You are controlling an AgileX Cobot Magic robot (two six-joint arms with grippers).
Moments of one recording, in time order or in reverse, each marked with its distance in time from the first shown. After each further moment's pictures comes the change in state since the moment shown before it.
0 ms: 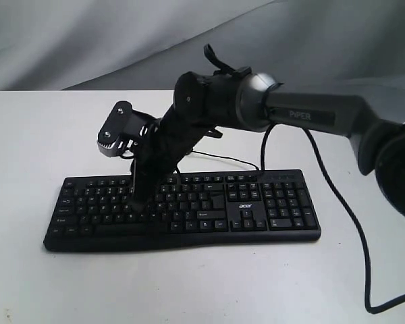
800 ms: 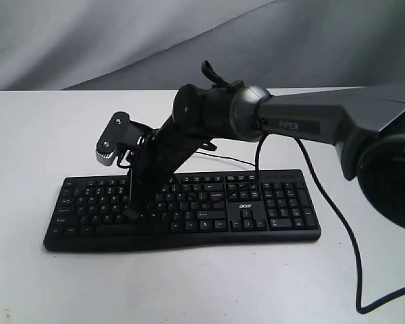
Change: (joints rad) left arm 0.000 0.000 0.000 0.000 0.000 0.000; right arm 0.000 0.049 0.000 0.111 -0.022 -0.096
